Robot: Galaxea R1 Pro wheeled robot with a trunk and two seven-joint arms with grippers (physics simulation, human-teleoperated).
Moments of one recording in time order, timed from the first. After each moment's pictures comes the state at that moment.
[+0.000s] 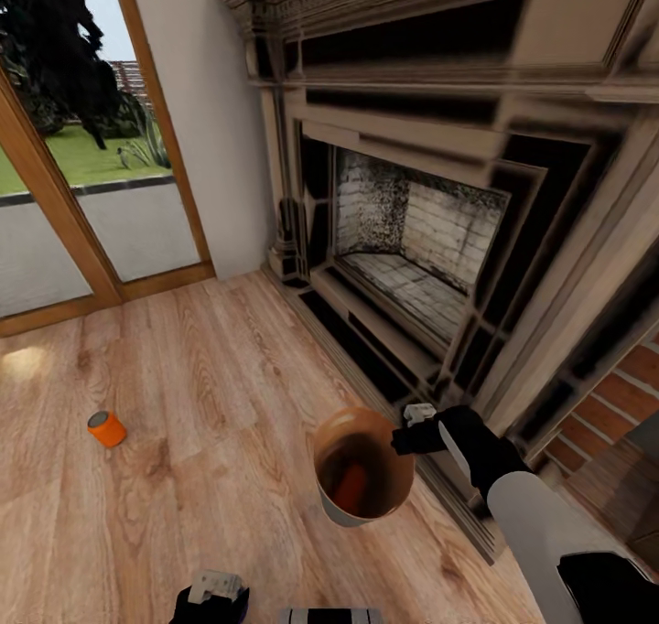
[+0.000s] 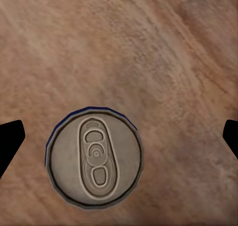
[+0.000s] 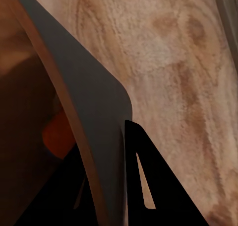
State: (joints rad) left arm -0.26 0.11 -0.30 -0.52 0.26 -0.11 -0.15; right arm -0.84 -0.03 0.09 -0.56 0.06 0.73 0.47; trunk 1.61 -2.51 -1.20
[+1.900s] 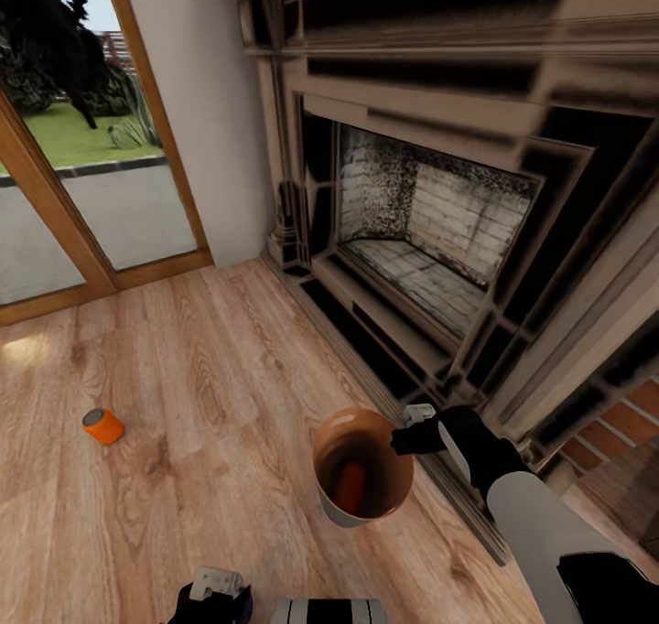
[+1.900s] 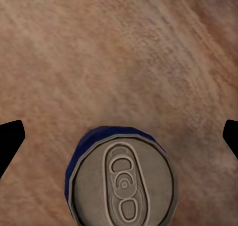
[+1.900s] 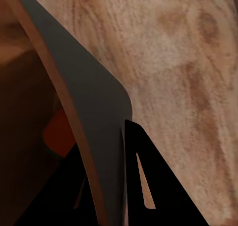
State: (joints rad) left arm -0.26 0.11 -0.30 -0.53 0.26 -0.11 -0.15; right arm -0.84 -0.03 0.09 -0.56 0.06 0.73 0.47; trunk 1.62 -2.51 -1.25
